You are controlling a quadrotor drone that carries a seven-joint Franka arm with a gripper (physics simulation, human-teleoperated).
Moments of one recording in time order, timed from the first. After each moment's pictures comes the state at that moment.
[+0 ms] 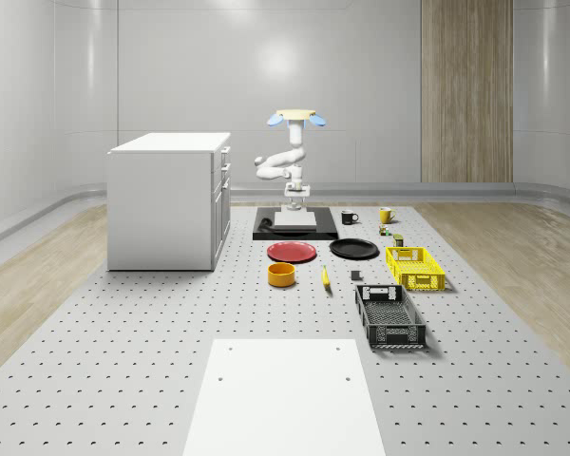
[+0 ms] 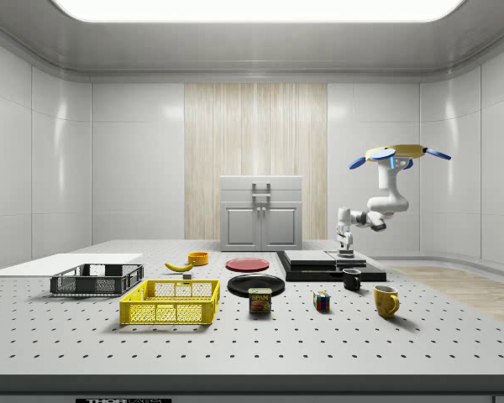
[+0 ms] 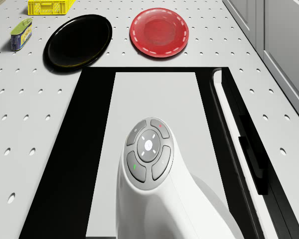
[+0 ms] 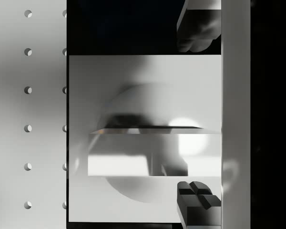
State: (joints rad) arm -1.08 -1.28 1.15 -2.85 -2.05 1.40 1.60
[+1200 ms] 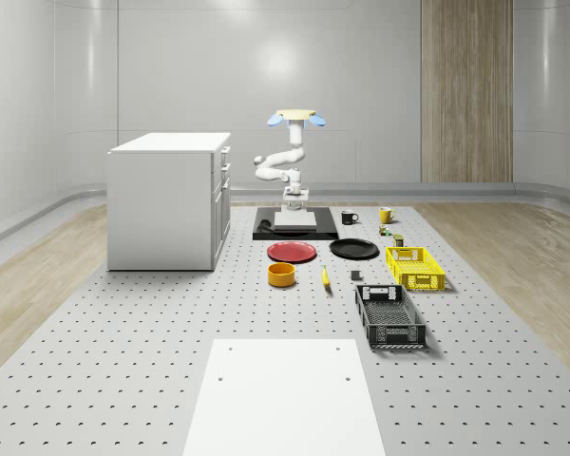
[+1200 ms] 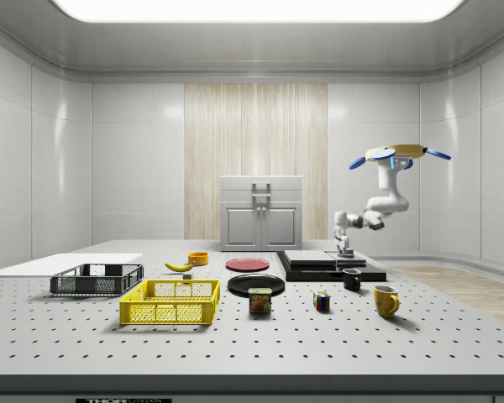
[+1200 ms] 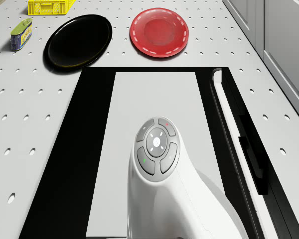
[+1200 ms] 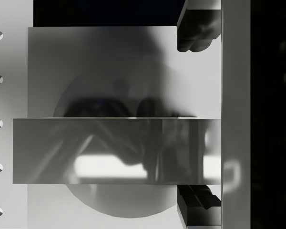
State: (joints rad) arm -1.14 -1.31 1.13 -2.76 -2.07 1.49 1.58
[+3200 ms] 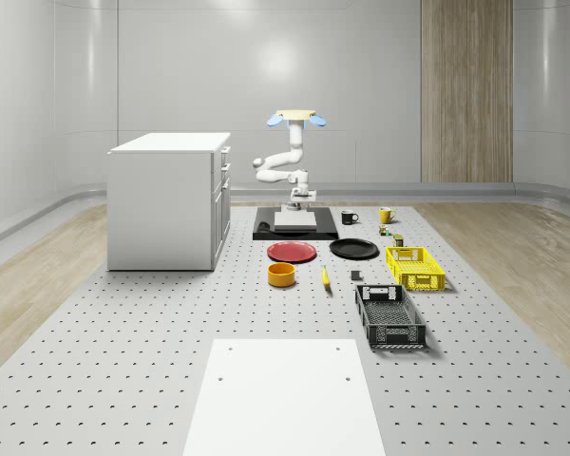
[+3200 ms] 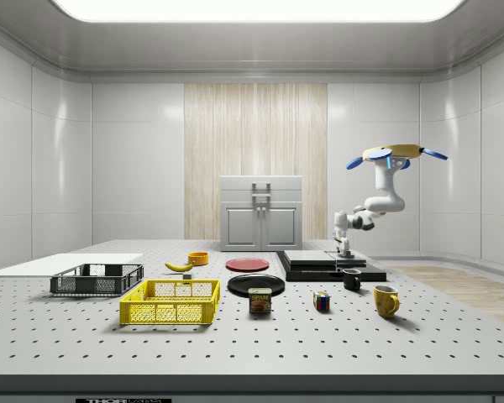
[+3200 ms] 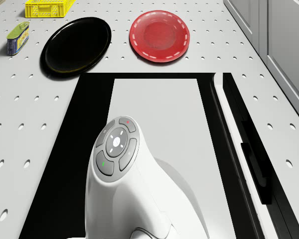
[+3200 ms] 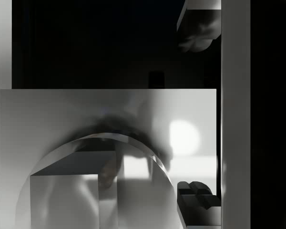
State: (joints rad) arm -1.32 -1.30 1.13 -2.75 -2.07 1.49 1.75
